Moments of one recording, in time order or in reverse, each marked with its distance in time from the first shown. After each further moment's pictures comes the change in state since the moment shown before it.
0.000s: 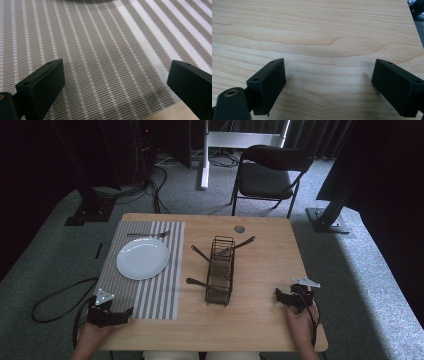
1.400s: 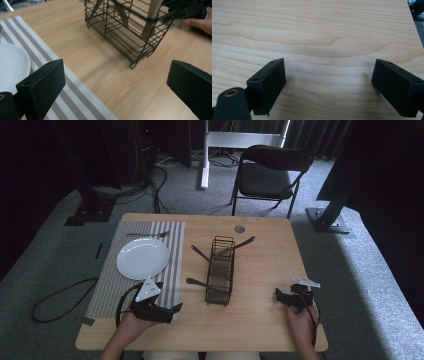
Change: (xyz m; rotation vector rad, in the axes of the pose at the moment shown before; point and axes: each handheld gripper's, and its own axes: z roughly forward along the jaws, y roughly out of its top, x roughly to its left) left arm -0.139 0.097 -0.035 -0.220 -0.323 0.277; right arm 0.000 0.000 0.000 0.000 0.000 0.000
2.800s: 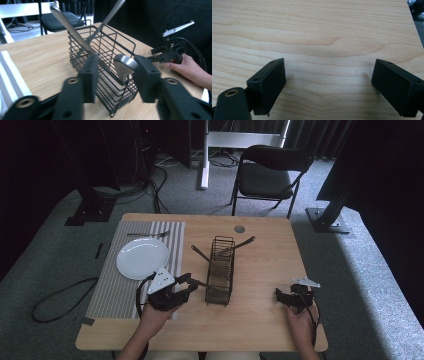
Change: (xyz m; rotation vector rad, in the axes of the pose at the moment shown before) left arm -0.022 0.043 0.016 -0.207 -0.042 -0.079; right arm 0.000 0.000 0.000 0.000 -0.001 0.000
